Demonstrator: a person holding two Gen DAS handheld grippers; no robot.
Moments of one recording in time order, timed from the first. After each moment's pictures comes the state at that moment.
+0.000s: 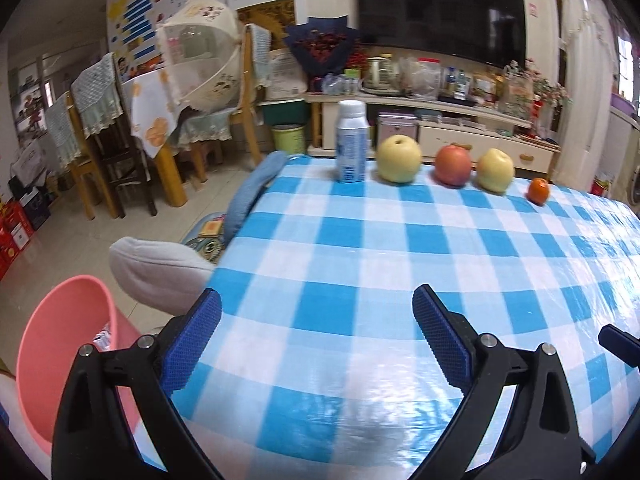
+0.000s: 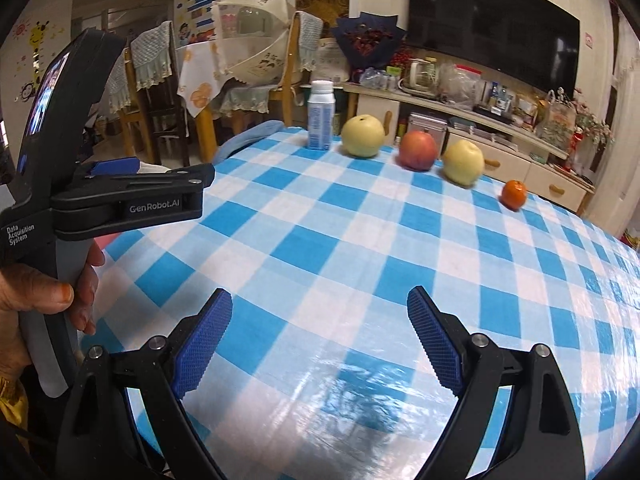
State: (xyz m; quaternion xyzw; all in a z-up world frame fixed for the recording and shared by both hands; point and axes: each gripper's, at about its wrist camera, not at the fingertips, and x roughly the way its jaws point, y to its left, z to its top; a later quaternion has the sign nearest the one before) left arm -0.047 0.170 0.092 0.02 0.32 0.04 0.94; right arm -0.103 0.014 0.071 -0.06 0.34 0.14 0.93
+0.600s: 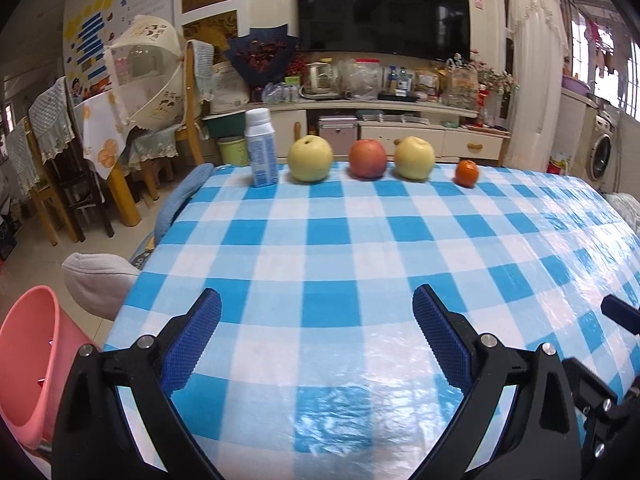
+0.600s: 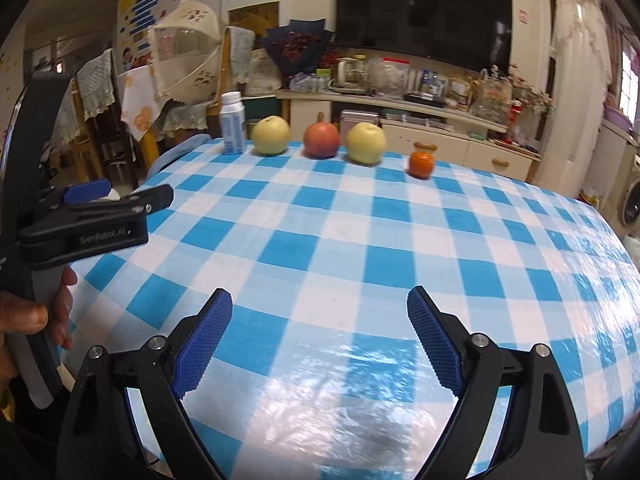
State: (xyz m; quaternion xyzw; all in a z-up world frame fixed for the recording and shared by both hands) left arm -0.075 0.090 0.088 0.04 0.31 -0.05 0.95; right arm -0.139 -0.080 0.073 -0.02 0.33 0.04 0.94
